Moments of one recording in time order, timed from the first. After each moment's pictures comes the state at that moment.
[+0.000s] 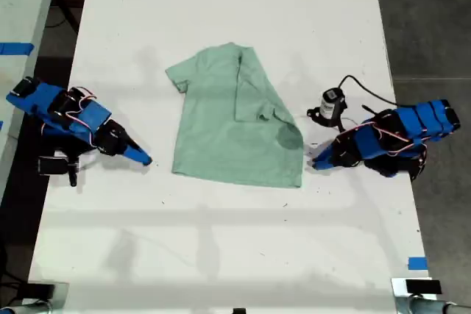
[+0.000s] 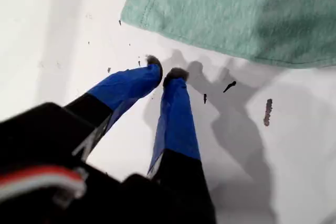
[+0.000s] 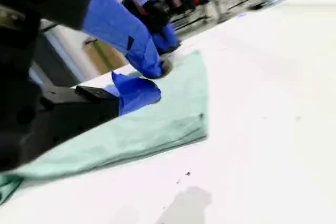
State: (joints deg) arm 0 12.7 205.4 186.3 58.0 27.2; arm 1 -12.1 199.9 174.6 77.0 -51.5
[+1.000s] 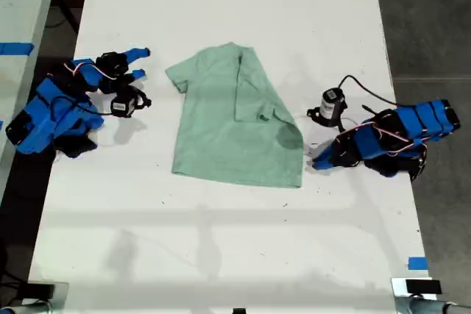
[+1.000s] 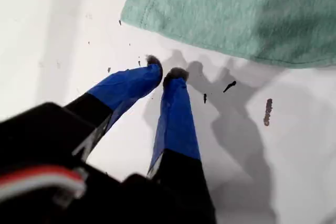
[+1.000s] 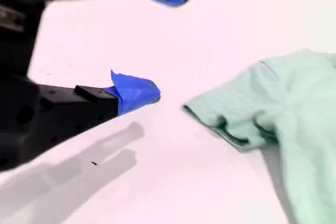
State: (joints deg) arm 0 -49.7 205.3 186.3 58.1 -2.2; arm 1 -12.1 199.9 174.6 77.0 -51.5
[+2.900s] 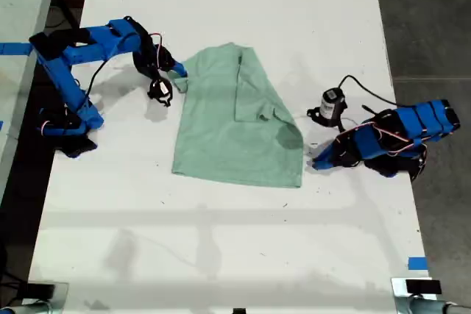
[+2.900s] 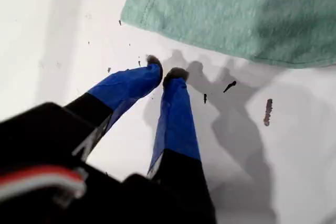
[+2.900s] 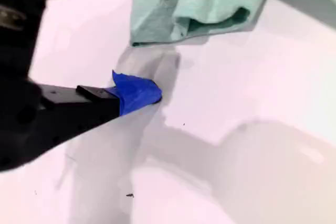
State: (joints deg) arm 0 -54.5 86.0 111.4 61.3 30.6; arm 1 -12.1 199.9 174.6 77.0 -51.5
